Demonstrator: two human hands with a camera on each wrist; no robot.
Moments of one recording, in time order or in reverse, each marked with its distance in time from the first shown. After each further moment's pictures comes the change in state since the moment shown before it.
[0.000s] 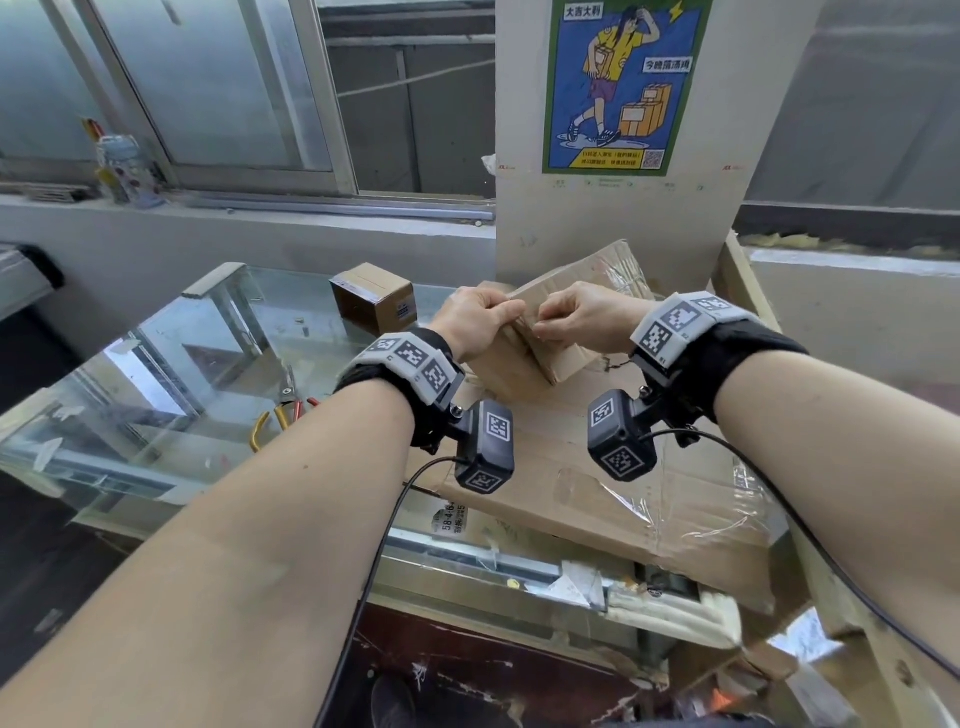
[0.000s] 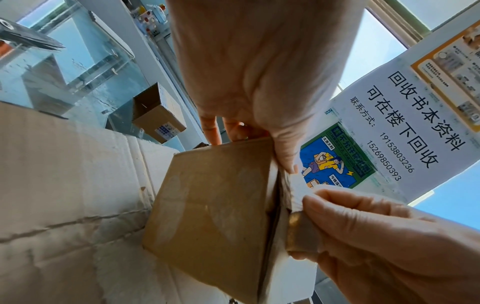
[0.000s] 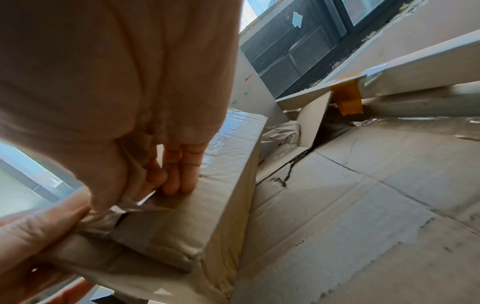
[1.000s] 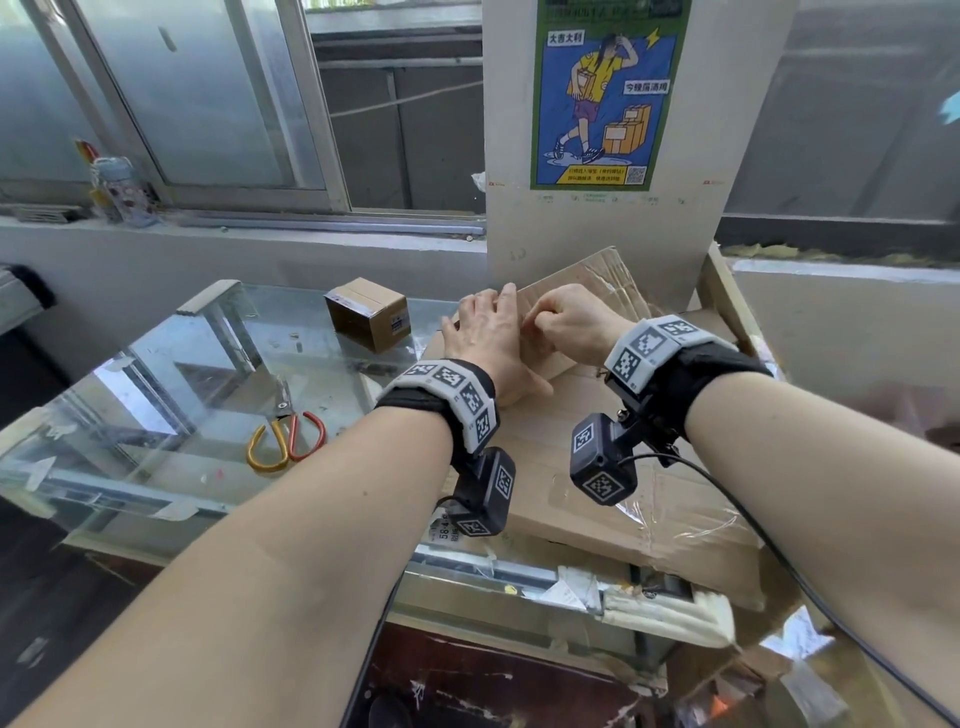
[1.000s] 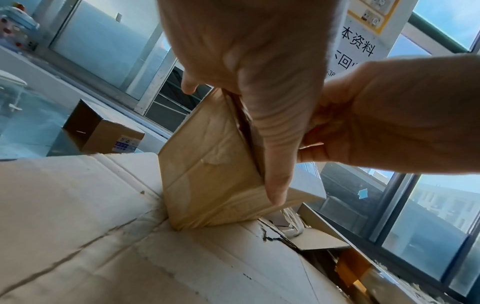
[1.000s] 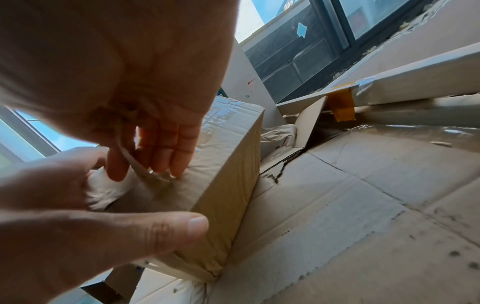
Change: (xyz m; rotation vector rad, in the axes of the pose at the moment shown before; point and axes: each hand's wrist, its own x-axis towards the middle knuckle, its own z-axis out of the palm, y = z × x) left_hand -0.016 0.017 0.029 0.741 0.038 0.061; right_hand -0.007 -0.014 0.009 0.016 0.282 -0.006
